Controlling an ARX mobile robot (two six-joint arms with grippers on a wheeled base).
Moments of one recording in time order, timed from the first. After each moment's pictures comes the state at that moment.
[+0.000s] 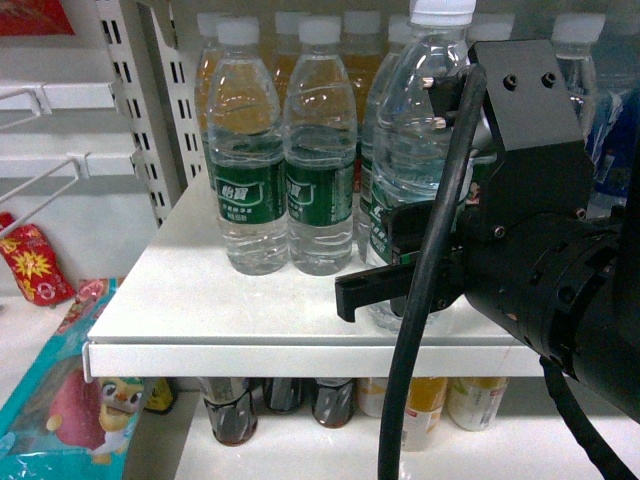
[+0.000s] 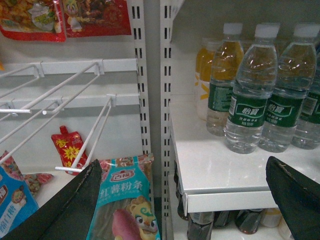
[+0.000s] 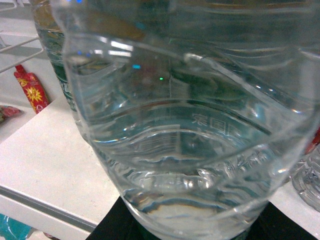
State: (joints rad) left arm 0.00 0.01 0.01 0.00 0.00 0.00; right arm 0.53 1.80 0.62 0.97 0.14 0.07
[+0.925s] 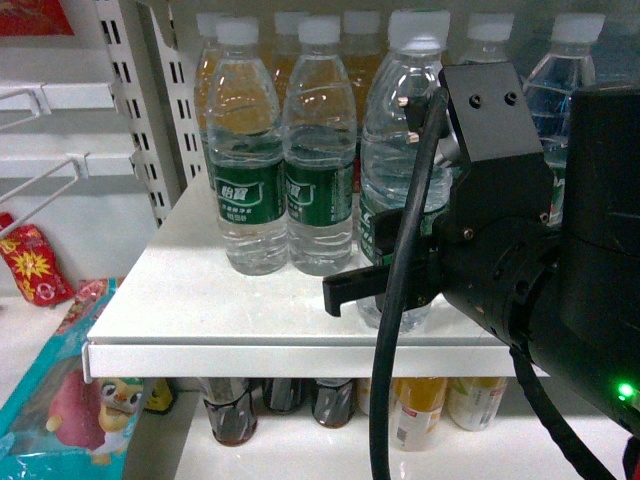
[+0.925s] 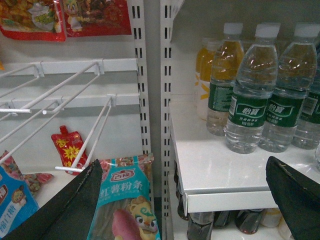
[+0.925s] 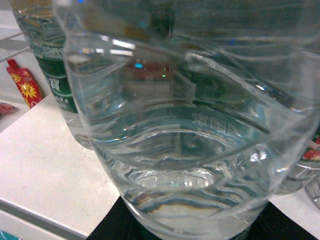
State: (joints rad) left arm 0.00 0.01 0.01 0.00 0.00 0.00; right arm 0.52 1.88 0.69 0.96 0.14 0.07
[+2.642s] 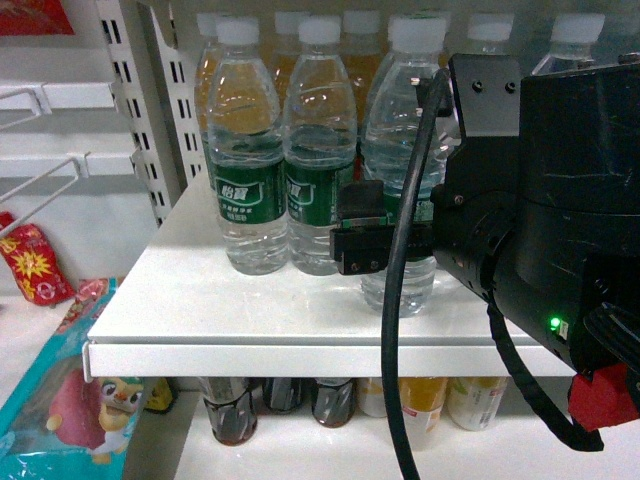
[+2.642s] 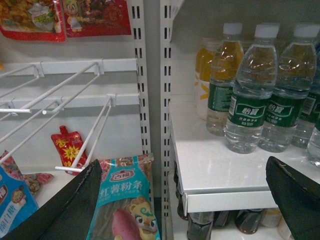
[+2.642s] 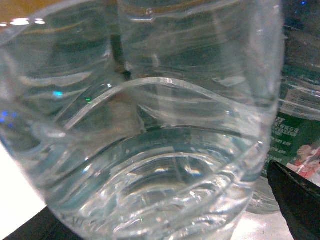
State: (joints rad) left arm 0.00 0.01 0.01 0.00 0.00 0.00; right arm 0.49 1.96 0.80 0.93 0.21 0.15
